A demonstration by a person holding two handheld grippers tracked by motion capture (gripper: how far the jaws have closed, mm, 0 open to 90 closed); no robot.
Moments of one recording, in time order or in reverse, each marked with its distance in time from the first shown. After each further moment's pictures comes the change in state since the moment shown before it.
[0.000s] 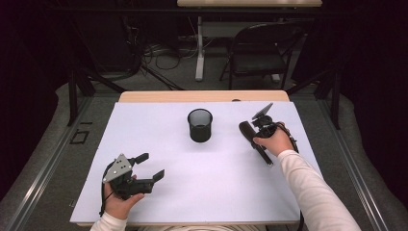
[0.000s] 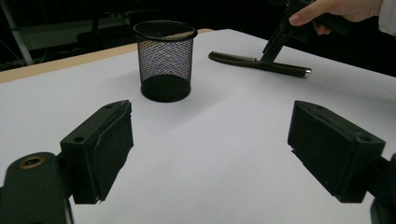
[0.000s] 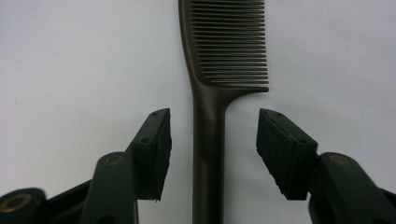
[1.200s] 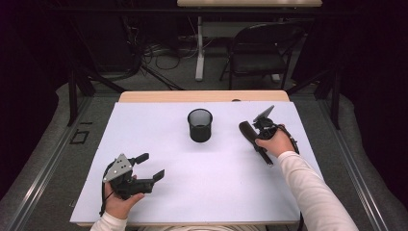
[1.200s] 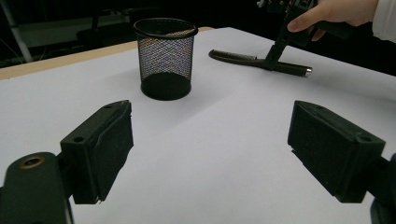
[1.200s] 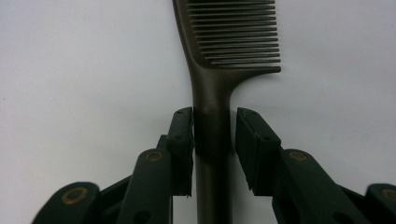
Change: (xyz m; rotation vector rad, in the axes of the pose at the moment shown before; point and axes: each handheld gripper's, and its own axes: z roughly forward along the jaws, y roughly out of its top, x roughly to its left) left arm 0.001 -0.001 0.001 0.007 0.004 -0.003; right arm -0.005 -0.004 0.013 0.057 0.043 0.078
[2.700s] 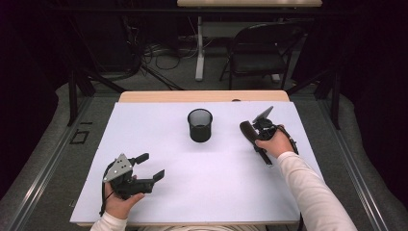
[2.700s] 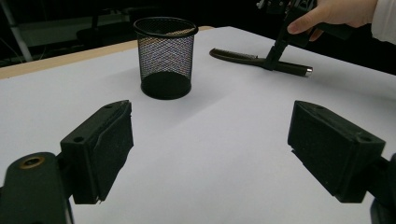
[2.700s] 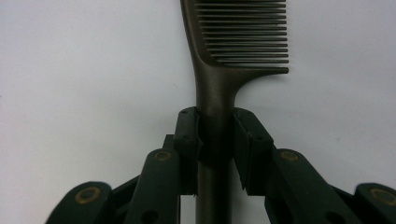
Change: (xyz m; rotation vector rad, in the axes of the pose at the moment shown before) left arm 0.000 0.000 0.000 0.002 -0.002 0.000; right arm 0.001 0.000 0.003 0.018 -0.001 -0.014
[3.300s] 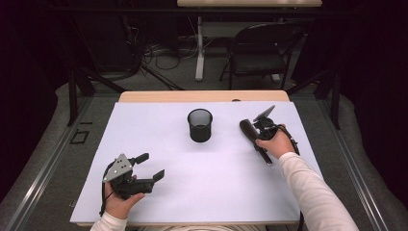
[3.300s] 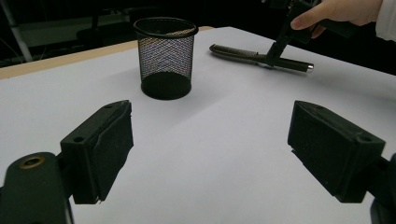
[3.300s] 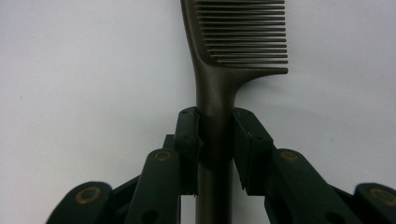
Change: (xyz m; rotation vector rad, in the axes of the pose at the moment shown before) left arm 0.000 0.000 0.000 -0.001 0.000 0.000; right arm 0.000 -0.002 -0.009 -0.036 0.006 -0.015
